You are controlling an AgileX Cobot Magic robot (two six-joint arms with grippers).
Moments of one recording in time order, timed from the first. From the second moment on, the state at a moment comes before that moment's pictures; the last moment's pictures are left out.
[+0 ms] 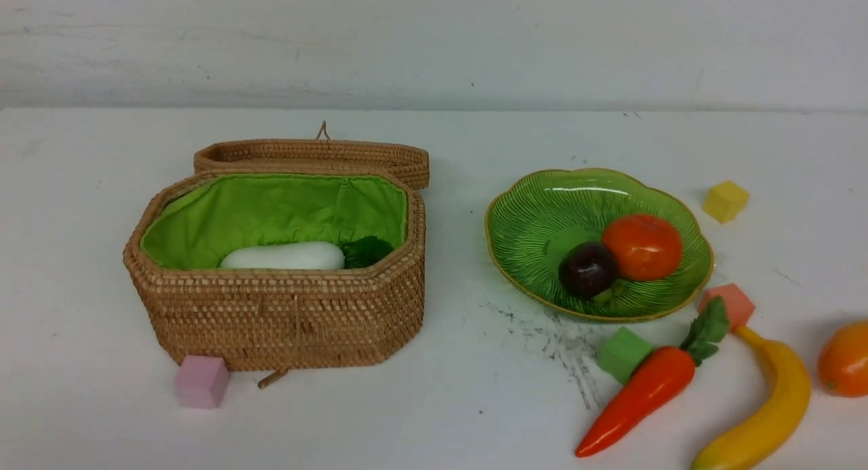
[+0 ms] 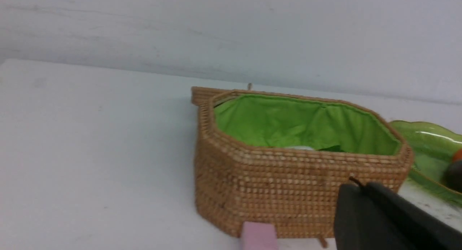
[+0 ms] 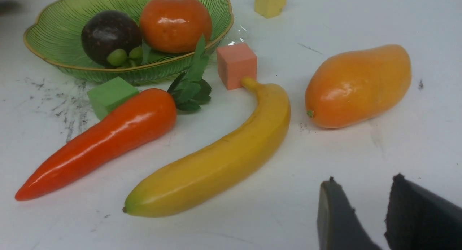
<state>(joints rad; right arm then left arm) -0.10 -0.01 0.01 0.15 0.39 -0.15 -0.15 0.01 -0.22 0.11 0.36 -0.28</state>
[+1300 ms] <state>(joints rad) -0.10 -0.01 0.01 0.15 0.39 -0.15 -0.01 -0.01 0.03 0.01 0.39 -0.21</state>
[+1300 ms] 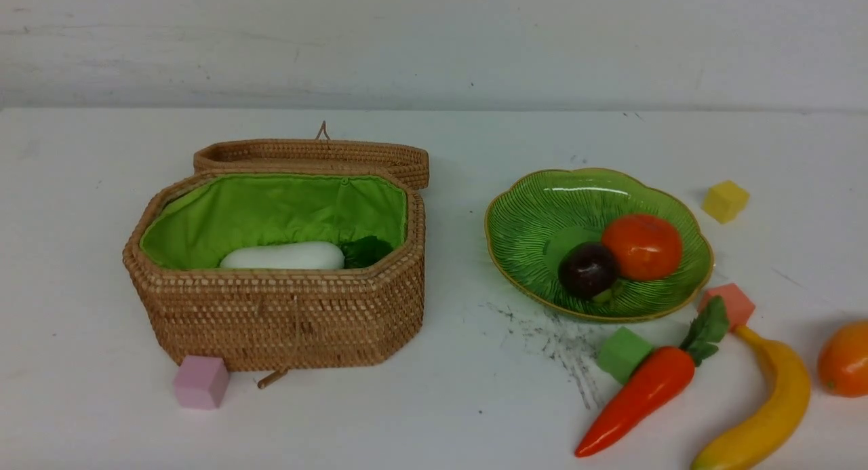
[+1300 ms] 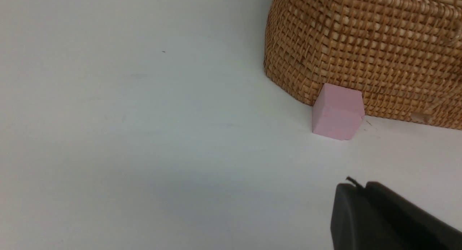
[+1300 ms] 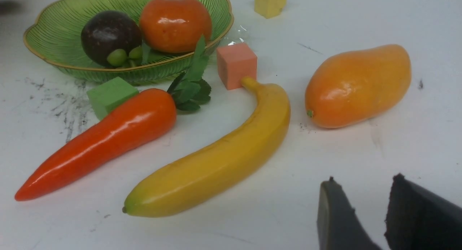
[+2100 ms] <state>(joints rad) -0.10 -0.01 0.01 0.55 -0.14 -0.11 -0.01 -0.01 0.03 0.01 0.39 -0.21</state>
